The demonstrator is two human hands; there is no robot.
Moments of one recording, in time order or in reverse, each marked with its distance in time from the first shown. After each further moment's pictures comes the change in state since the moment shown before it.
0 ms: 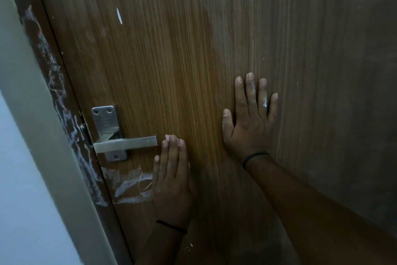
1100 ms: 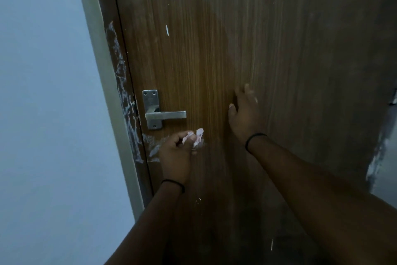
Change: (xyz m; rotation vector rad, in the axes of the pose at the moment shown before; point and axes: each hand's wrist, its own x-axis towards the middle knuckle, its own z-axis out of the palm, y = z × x) left_hand 0.014 0.019 -0.134 -0.978 -0.089 -0.700; right_hand -0.005 -0.047 -0.088 0.336 -0.414 0.211
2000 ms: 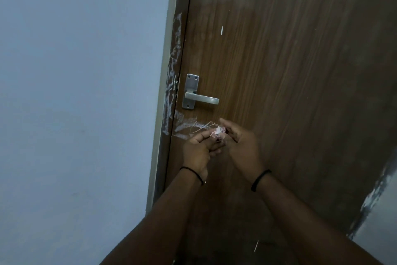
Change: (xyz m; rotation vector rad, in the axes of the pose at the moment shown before) left_hand -0.062 0.015 -0.023 -0.677 -0.042 -0.458; right_hand -0.124 -0.080 -0.025 0.615 -0.356 -0.025
